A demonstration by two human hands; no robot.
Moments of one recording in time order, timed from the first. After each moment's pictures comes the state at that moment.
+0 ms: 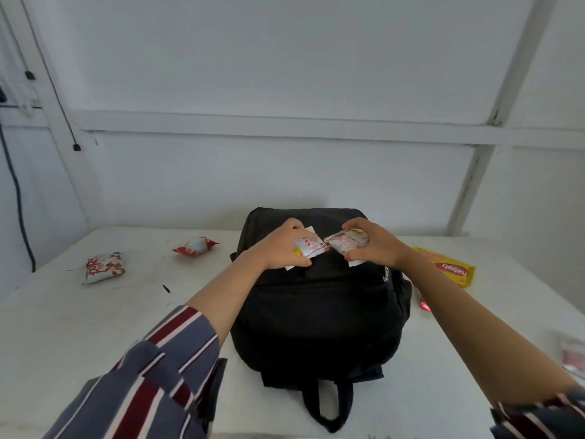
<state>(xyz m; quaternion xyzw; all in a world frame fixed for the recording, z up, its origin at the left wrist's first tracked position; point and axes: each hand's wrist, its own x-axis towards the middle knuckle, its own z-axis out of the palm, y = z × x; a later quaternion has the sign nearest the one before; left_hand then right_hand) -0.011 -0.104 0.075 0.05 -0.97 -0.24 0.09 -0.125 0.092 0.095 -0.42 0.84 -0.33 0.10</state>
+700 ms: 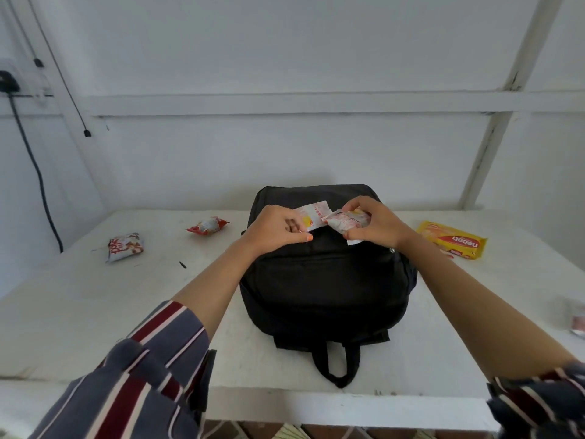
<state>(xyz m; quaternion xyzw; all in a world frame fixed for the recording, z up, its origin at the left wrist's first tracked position) 0.031 -0.099 0.071 0.06 -0.91 -0.34 0.21 -0.107 0.092 0.083 -0.43 0.80 -0.41 0.09</state>
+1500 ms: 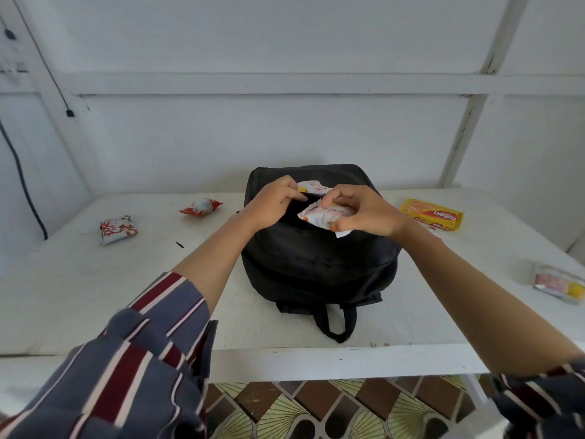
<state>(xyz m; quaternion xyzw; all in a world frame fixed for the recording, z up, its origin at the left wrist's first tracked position) 0.040 -0.096 0.080 0.01 -0.96 -0.21 0.19 -0.033 0.106 0.101 -0.49 0.73 -0.44 0.16</state>
